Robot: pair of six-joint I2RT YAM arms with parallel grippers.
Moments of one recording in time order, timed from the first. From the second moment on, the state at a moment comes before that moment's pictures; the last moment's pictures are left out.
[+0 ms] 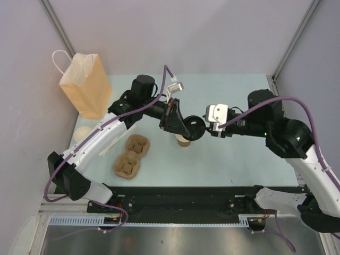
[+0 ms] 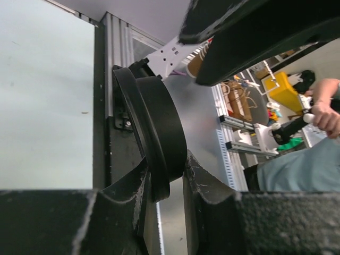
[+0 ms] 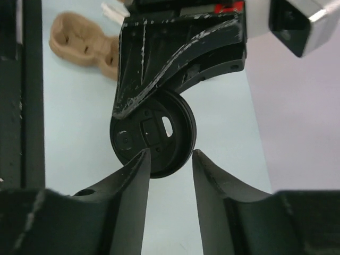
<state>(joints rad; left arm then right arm) -0.63 1.45 1.45 -0.43 1.22 -0.31 0.75 1.06 1.62 -0.91 -0.43 -0.70</state>
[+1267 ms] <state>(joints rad) -0.64 1.46 1.38 -0.38 1.27 -0.37 0.98 1.12 1.56 -0.88 -0.16 -0.87</state>
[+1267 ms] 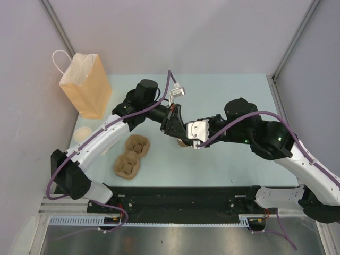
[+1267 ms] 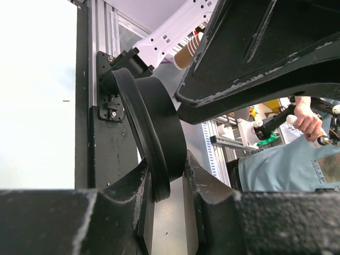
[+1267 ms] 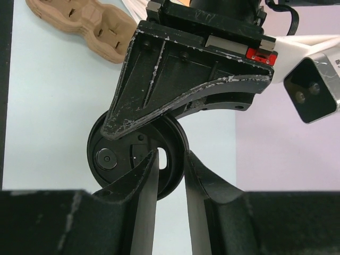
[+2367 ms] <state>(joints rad) -0.65 1.46 1.35 -0.32 1.30 -0.42 1.01 1.12 1.52 -0.88 -0.11 -0.95</state>
